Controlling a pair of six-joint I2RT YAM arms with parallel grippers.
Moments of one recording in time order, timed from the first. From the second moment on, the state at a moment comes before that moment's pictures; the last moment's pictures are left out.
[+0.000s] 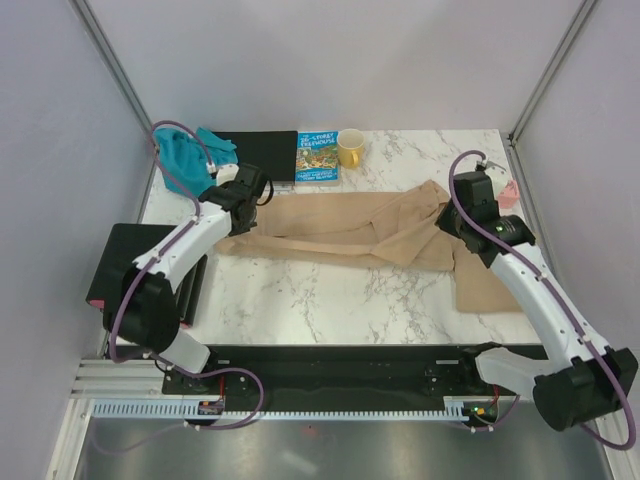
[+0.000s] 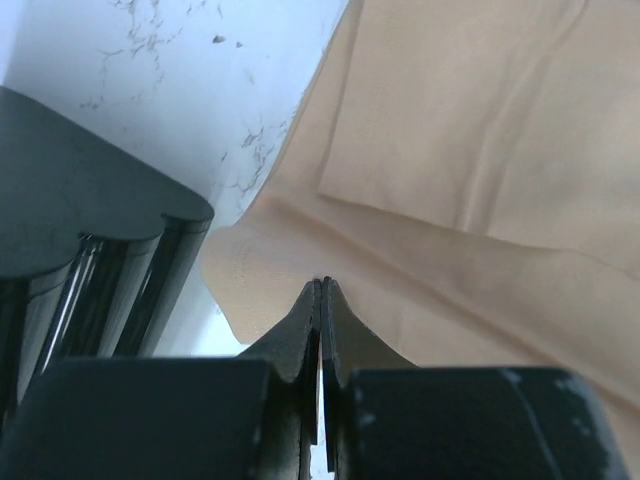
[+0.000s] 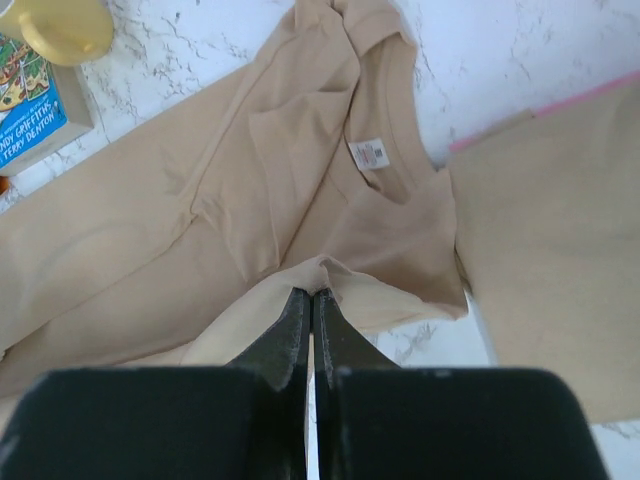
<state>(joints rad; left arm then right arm) -0.38 1.52 1.22 -0.82 -0.60 -0.64 0.29 1.12 1.08 -0.69 0.33 0.68</state>
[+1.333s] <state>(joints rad) -0.28 2.00 1.47 -0.75 -0.55 -0.60 0.26 1.67 1.24 -0.39 0.45 0.51</state>
